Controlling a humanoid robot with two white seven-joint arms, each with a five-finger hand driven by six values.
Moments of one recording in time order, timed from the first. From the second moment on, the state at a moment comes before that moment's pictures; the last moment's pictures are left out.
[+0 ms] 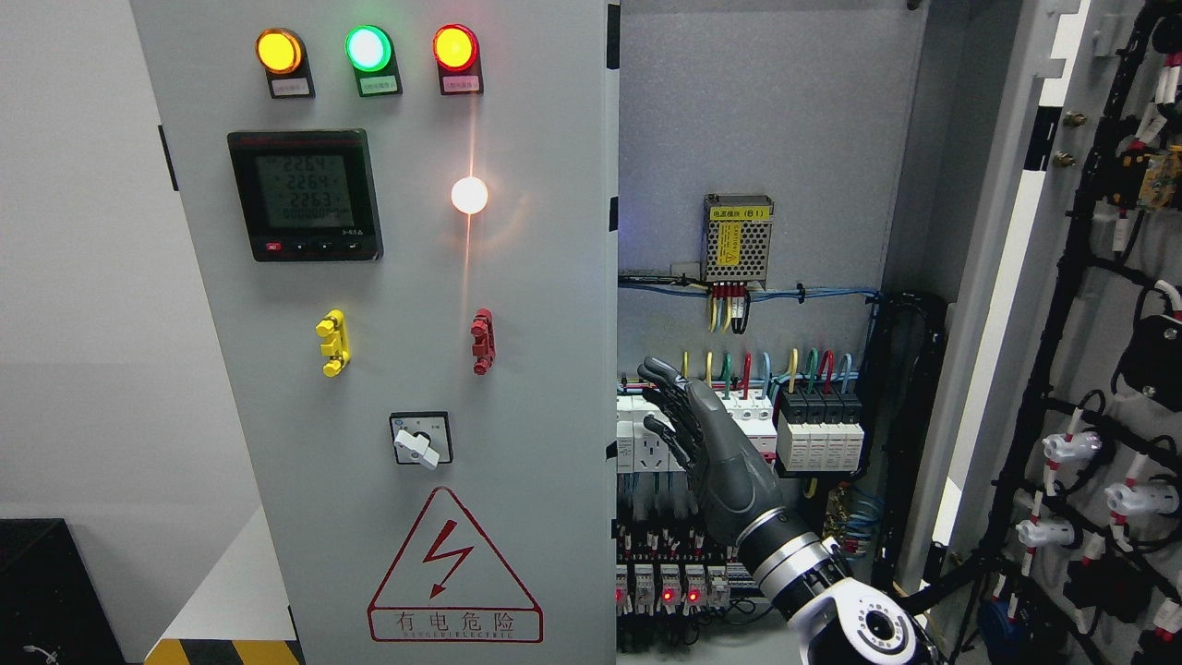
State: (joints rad) left arm 0.00 -0.10 0.08 0.06 0.00 -0.13 0.11; right arm -0.61 0.01 0.19 -1.53 -0.32 0.20 0.24
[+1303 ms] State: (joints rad) left arm 0.00 -0.10 0.08 0.06 0.00 -0.13 0.11; right arm -0.69 -0.03 0.19 -1.44 -0.47 0.26 0.34
